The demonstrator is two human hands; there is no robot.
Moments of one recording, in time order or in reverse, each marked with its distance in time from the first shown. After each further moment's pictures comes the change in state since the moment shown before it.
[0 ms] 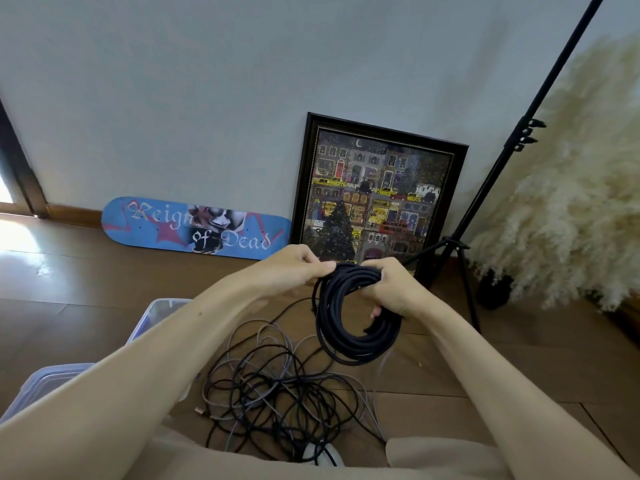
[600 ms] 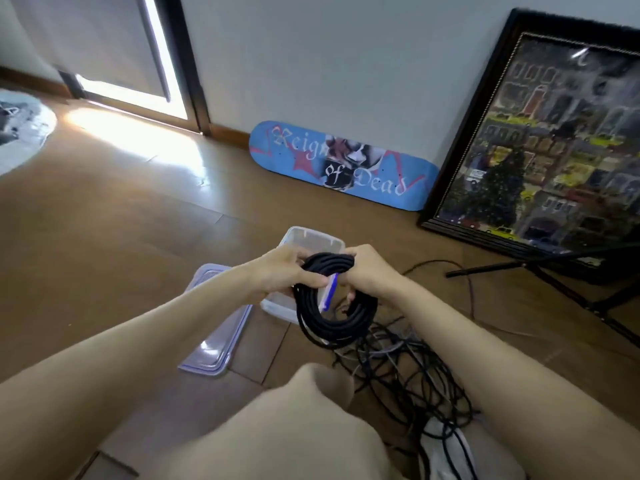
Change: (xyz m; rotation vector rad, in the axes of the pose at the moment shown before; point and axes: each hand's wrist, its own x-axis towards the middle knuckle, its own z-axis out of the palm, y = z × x) left_hand -0.064 -0.217 -0.116 -0.182 0.144 -0.321; right_hand 0.114 -0.060 0.262 0.019 -0.429 -0.104
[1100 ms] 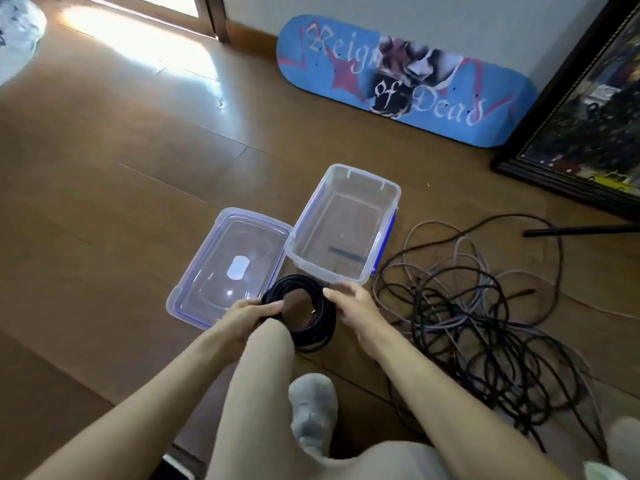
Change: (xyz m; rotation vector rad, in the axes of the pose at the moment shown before) left_hand 0.018 -0.231 -0.016 -0.627 0.280 -0.501; right_hand 0.070 0.100 0.186 0.688 0.026 0.437
